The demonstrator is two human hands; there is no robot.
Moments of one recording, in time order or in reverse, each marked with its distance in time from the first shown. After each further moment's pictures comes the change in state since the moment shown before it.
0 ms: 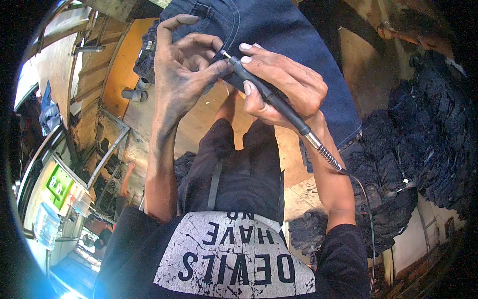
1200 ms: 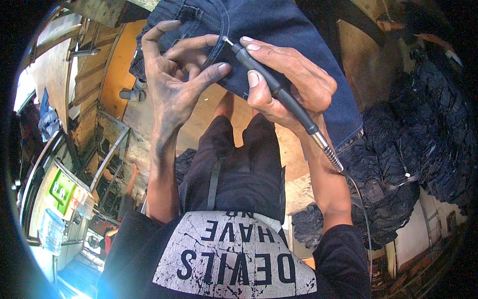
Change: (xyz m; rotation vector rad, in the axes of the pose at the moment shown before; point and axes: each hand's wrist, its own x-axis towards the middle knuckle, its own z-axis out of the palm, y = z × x) left_hand -0.004 -0.002 0.004 0.013 -0.003 0.053; right_hand -0.002 0.009 -0.001 0.073 0.083 0.126
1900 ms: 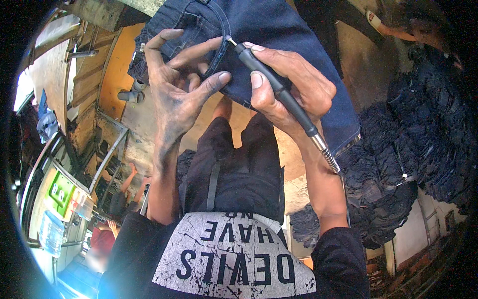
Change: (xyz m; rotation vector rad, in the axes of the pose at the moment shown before) left_hand -0.001 0.000 0.001 -0.040 0.014 -0.021; right_hand 0.003 -0.008 -0.004 -0.069 -0.029 0.152
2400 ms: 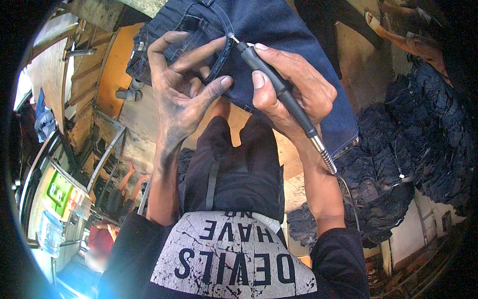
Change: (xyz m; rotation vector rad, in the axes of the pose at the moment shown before) left_hand 0.001 -0.007 -0.001 -0.039 -0.045 0.012; right_hand 0.008 -0.003 0.005 0.019 0.051 0.044
